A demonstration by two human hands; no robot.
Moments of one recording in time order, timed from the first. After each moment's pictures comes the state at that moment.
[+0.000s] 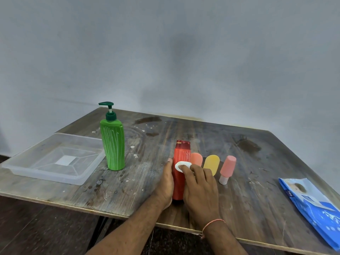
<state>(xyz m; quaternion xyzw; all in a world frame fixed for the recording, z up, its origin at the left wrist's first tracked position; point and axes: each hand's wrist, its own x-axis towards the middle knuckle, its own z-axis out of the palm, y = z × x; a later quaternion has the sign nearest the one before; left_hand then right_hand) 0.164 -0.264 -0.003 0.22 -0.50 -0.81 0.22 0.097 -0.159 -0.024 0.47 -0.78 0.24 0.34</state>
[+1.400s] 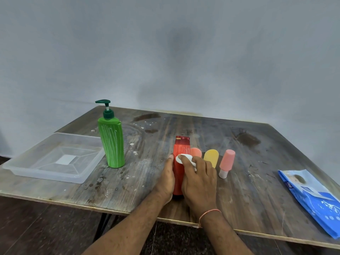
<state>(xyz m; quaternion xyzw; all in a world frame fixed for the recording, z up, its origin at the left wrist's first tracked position) 0.165 -0.261 0.001 0.20 -0.53 -0.79 0.23 0.100 -0.168 -0.019 0.43 -0.79 0.27 0.34</state>
